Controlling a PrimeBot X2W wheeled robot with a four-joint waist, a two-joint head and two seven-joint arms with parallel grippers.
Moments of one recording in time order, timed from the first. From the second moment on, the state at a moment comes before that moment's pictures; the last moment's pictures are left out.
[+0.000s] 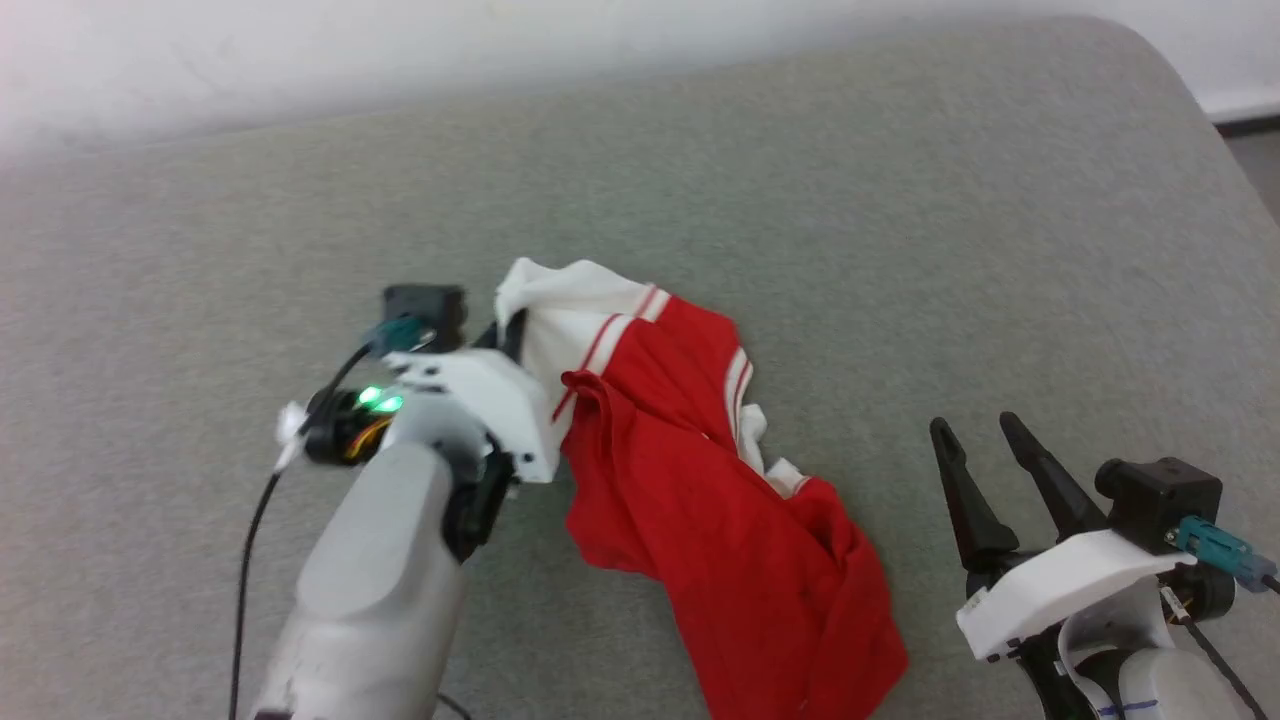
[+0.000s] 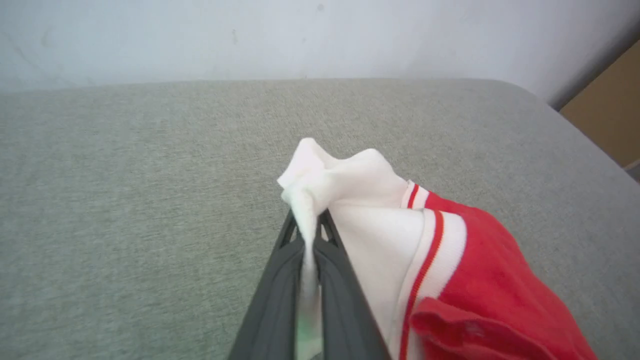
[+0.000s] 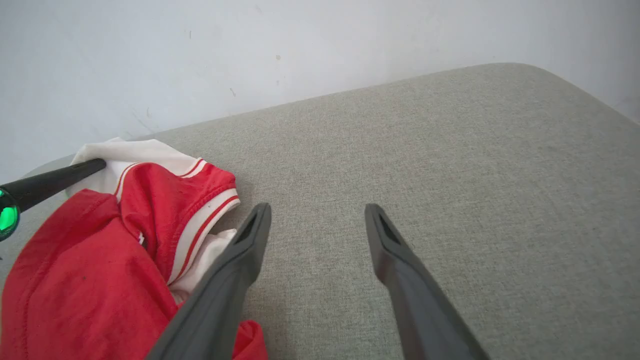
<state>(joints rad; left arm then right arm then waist) -0.62 0.06 -0.26 0.70 -0.33 0.02 0.06 -0.04 -0.05 0.03 0.02 0.30 0.13 0.04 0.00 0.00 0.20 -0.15</state>
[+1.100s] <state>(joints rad) -0.06 0.15 -0.11 0.18 -0.38 0.16 -0.24 -0.21 -0.05 0.06 0.18 0.10 0.13 0.50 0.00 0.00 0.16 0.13</state>
